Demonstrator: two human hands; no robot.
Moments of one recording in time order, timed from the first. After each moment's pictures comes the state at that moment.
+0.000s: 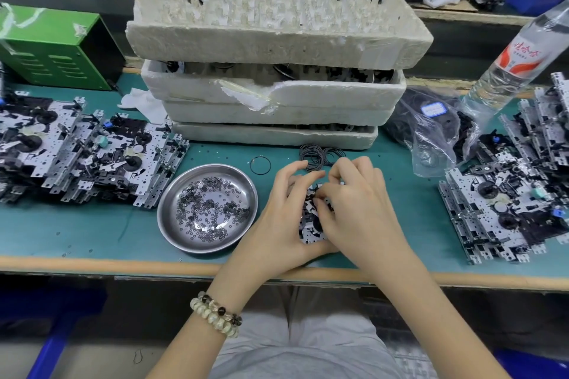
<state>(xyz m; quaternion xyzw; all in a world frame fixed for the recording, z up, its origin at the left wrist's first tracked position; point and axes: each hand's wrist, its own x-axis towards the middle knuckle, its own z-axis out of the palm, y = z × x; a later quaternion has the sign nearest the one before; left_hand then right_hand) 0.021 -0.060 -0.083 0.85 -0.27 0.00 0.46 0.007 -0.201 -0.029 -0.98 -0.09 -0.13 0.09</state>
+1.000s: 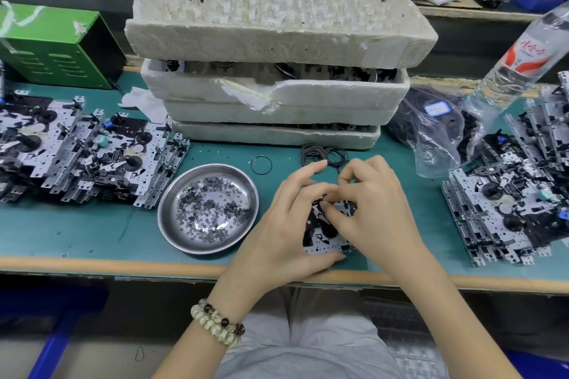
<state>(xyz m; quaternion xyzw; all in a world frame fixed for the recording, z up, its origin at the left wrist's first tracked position) 0.012 -0.060 -0.079 0.81 -0.33 0.11 0.47 0.010 -0.222 -0.032 -0.96 -0.11 -0.17 0.20</state>
